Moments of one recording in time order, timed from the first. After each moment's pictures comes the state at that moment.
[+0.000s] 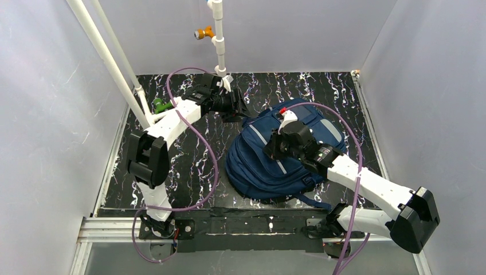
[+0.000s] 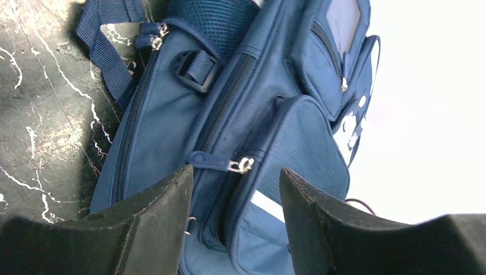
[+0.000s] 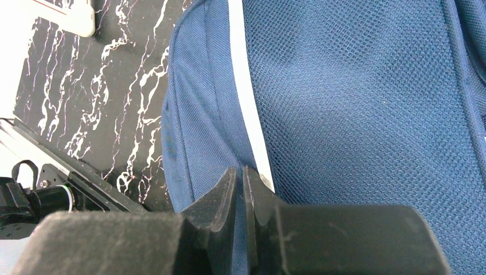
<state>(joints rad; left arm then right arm) -0.43 1.81 1.52 -0.50 0.52 -0.62 0.80 1.13 0.84 -0.30 0.04 0.55</state>
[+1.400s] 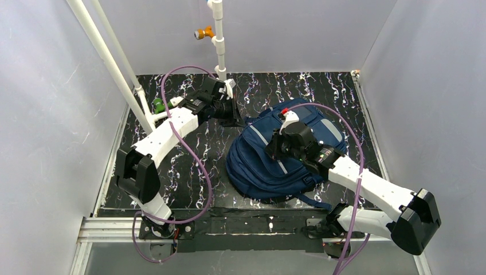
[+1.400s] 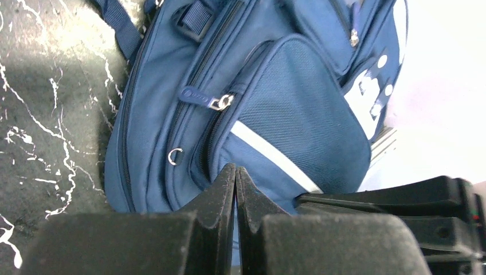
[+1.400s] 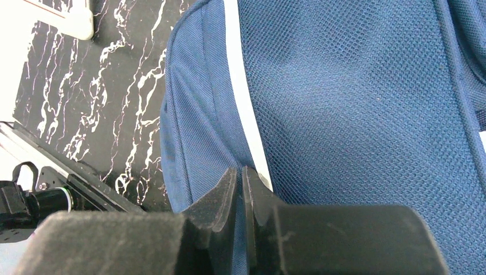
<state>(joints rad) -0.52 1.65 1.48 -0.62 0.35 -0.57 0.79 1.11 0.82 -0.29 0.04 0.55</state>
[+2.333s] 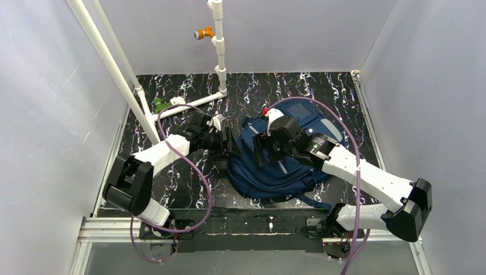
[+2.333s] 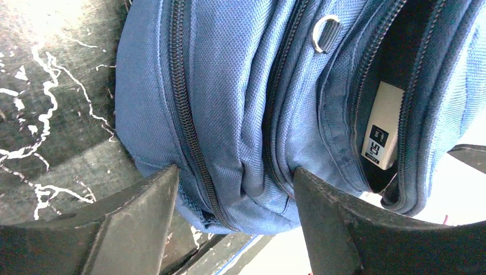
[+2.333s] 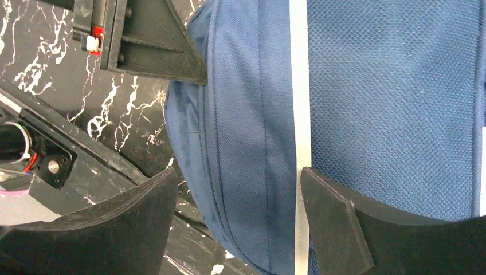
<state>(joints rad) -0.45 1.51 0.91 -0.36 0.55 -0.62 0.92 1.22 1.11 -0.65 0.08 0.40</state>
